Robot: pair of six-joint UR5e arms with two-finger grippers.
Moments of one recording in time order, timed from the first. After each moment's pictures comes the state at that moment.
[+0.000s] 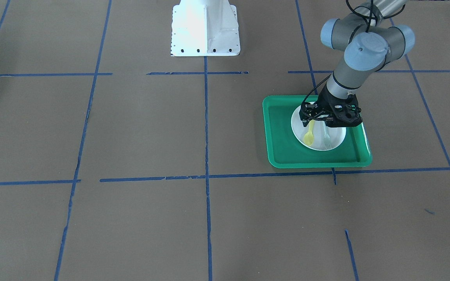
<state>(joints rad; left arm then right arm) -0.73 -1.84 -1.77 -1.82 -2.03 -1.07 1.58 -1.70 1.64 -1.50 2.28 0.01</state>
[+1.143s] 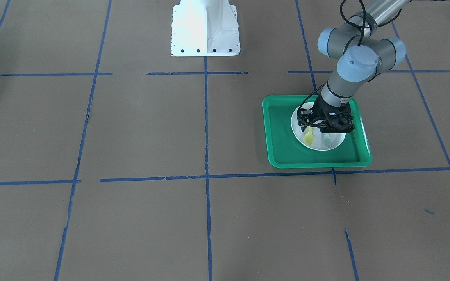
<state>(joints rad) -0.70 -1.84 -1.70 -1.89 -2.02 -1.06 1.58 -1.70 1.64 -1.50 2.28 0.01</state>
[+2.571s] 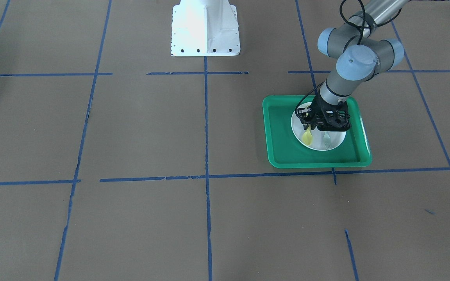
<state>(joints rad) -0.69 -1.83 -1.70 -1.93 -2.03 -1.05 1.58 -1.70 1.64 -1.50 2.28 0.01</state>
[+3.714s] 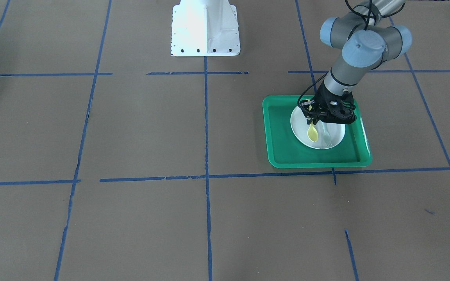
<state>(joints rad) -0.75 -1.84 -1.89 -1.70 -2.04 -0.96 1.58 -1.70 1.64 -1.50 2.28 0.01</state>
